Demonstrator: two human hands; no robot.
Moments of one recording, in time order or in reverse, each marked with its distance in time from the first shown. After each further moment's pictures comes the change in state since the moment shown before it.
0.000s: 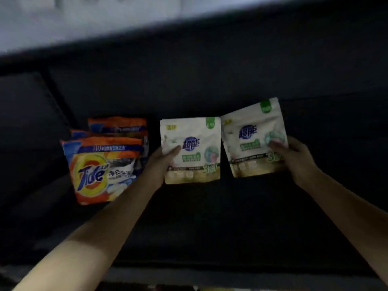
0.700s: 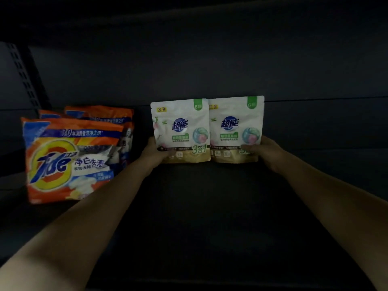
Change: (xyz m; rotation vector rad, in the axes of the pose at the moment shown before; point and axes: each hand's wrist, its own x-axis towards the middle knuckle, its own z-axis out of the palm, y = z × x) left_hand 0.088 -0.052 -0.004 0.451 0.102 0.179; right_hand 0.089 0.050 0.027 -0.148 -0.217 0.010
